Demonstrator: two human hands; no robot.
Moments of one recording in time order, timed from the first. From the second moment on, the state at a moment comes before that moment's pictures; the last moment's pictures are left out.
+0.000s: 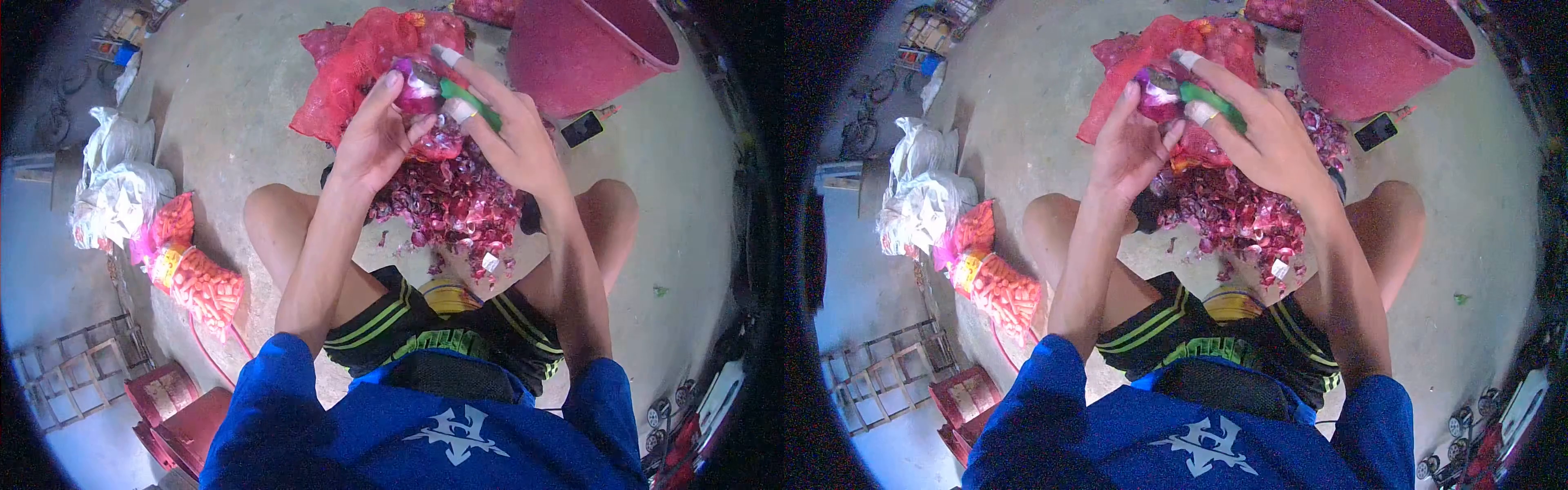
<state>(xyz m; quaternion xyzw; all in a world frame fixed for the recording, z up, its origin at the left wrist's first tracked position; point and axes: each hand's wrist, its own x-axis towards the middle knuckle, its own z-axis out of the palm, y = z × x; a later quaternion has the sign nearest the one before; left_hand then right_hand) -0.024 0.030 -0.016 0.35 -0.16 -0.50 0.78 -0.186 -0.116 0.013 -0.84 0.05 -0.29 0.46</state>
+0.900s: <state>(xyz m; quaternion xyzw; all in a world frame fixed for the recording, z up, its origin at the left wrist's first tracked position) -0.029 0.028 -0.007 0.31 -0.29 -0.48 0.76 -0.181 -0.150 -0.003 -0.75 0.19 -0.37 0.51</state>
